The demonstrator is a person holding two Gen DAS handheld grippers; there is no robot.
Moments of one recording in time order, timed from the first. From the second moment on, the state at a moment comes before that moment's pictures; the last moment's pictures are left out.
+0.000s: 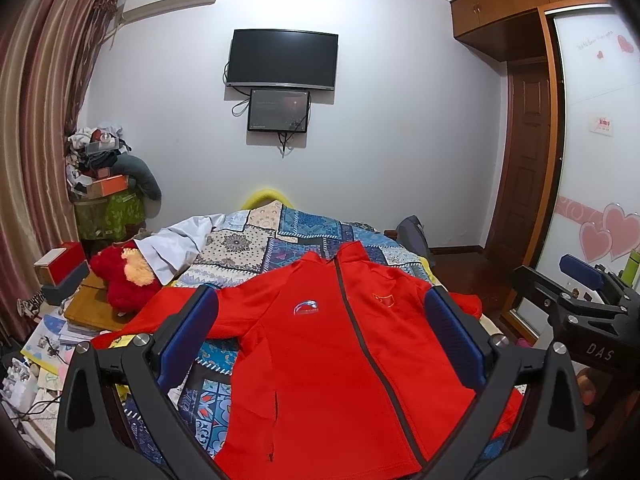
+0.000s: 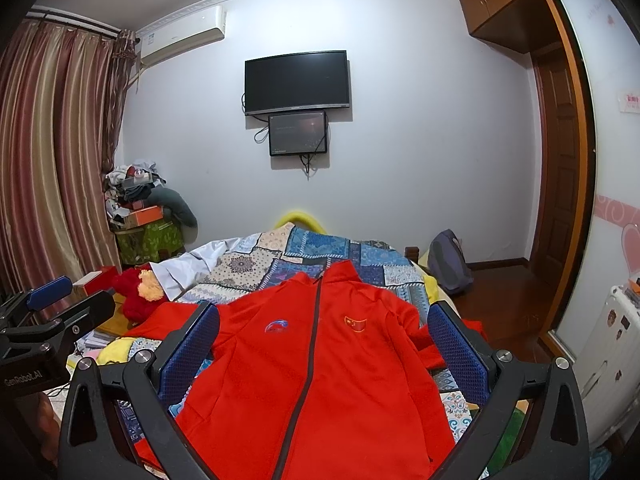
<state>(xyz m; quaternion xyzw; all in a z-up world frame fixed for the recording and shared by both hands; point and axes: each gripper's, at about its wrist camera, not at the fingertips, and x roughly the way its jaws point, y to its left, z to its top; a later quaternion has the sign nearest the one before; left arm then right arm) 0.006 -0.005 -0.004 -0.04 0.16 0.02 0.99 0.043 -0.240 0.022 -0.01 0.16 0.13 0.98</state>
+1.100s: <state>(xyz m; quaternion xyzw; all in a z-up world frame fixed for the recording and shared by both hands) 0.006 -0.005 -0.004 -0.04 0.16 0.02 0.99 0.044 -0.241 0.022 0.00 0.16 0.13 0.98</state>
